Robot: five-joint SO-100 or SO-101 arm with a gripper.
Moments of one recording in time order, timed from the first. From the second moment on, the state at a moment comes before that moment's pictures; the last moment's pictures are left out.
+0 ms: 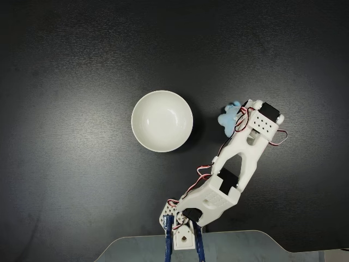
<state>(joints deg) 39.2 57.4 68.3 82.6 -17.5</state>
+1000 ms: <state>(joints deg) 24.1 101.6 67.3 98.4 -17.8</state>
